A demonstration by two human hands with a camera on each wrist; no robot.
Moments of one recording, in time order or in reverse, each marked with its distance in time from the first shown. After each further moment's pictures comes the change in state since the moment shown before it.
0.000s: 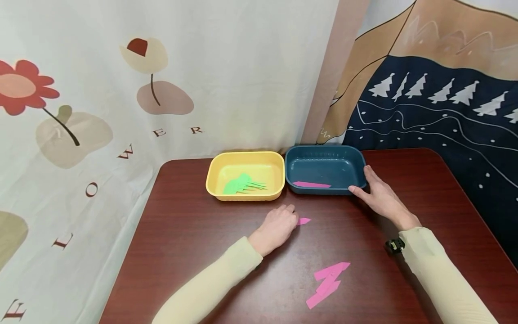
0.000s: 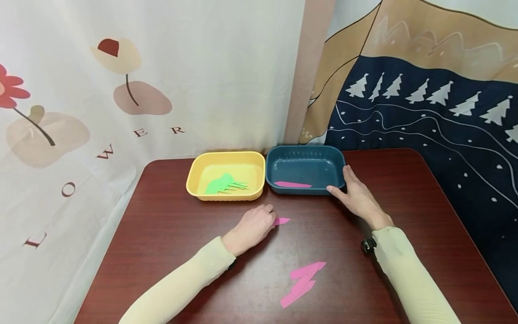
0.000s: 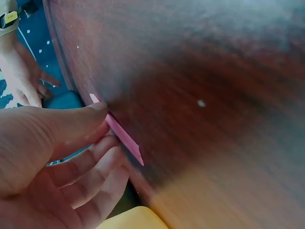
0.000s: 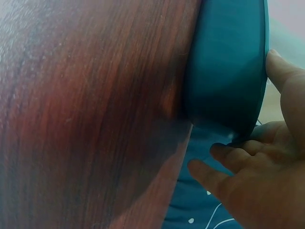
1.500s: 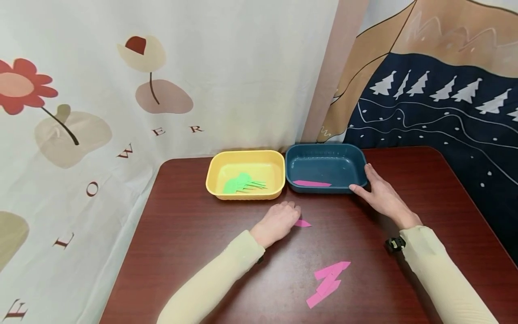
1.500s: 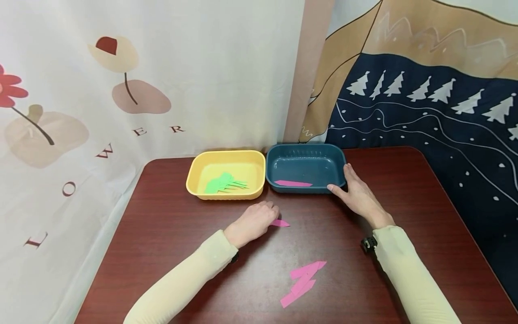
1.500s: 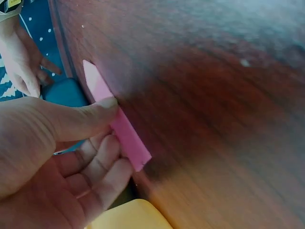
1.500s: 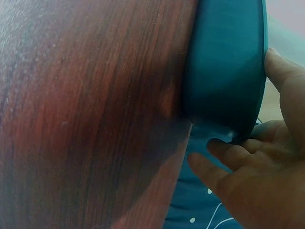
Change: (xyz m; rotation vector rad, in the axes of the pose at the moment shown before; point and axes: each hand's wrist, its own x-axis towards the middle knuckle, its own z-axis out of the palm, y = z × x) left_hand 0.015 -0.005 -0.004 0.014 -0.125 0.025; right_hand 0.001 0.000 -0.001 0.009 -0.011 0.012
